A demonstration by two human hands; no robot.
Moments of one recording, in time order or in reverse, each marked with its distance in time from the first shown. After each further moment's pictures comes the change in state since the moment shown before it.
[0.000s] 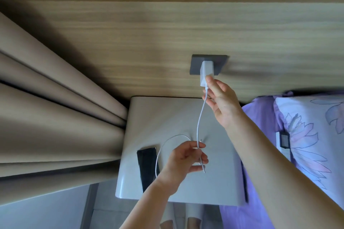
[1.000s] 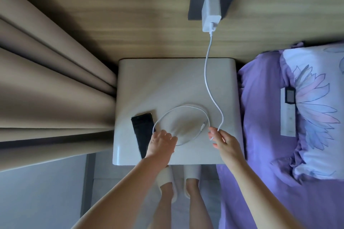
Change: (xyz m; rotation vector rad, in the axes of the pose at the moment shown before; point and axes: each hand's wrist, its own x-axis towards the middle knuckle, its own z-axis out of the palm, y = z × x) left_hand 0.043 -0.149 -0.091 1.882 -0.111 0.057; right_hand -0.105 0.205 -0.109 -0.660 0.166 0.164
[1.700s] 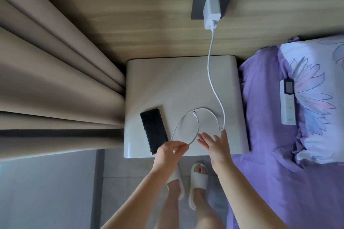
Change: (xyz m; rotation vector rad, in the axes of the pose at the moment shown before) left_hand -0.075 0.018 -0.010 -1.238 0.162 -0.252; right_hand -0.047 -0.011 0.048 0.648 0.082 0.213
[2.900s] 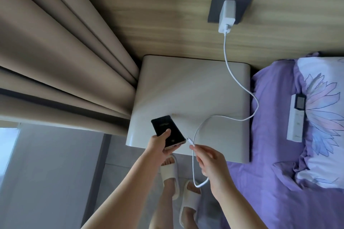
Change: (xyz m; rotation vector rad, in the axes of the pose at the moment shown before) left_hand 0.010 0.019 -0.007 -0.993 0.296 -0.610; right_hand -0.061 -0.018 -0.019 -0.364 -0.288 -0.016
